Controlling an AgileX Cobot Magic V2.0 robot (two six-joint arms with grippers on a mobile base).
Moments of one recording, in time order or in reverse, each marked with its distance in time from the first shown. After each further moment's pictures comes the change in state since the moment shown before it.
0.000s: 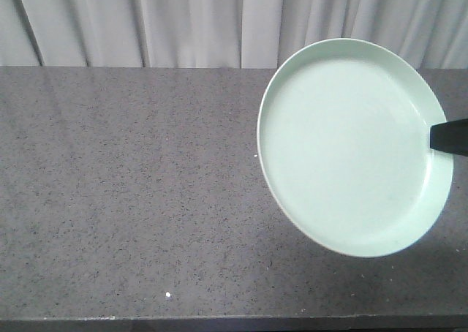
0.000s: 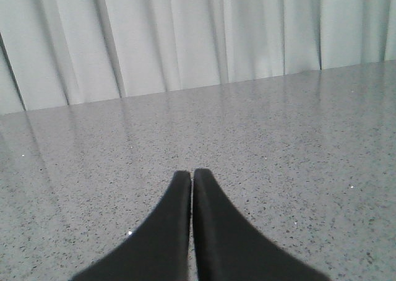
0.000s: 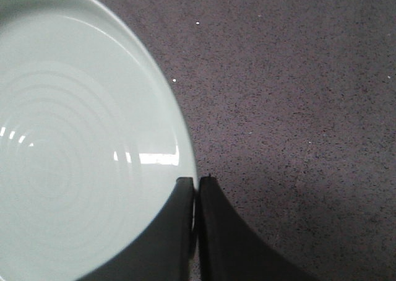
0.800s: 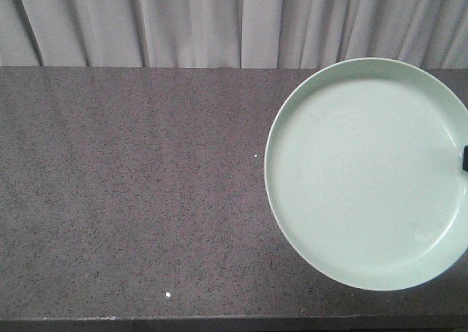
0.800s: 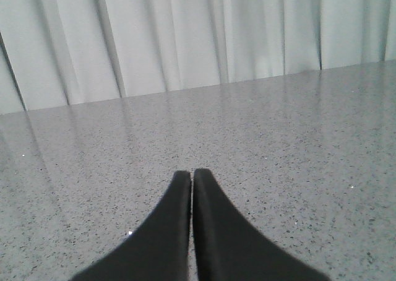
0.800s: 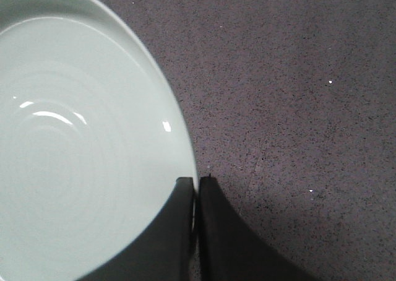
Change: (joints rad) left arm 0.000 0.000 0.000 0.000 0.000 0.000; right arm 0.000 -0.167 0.028 -0.149 -0.038 0.076
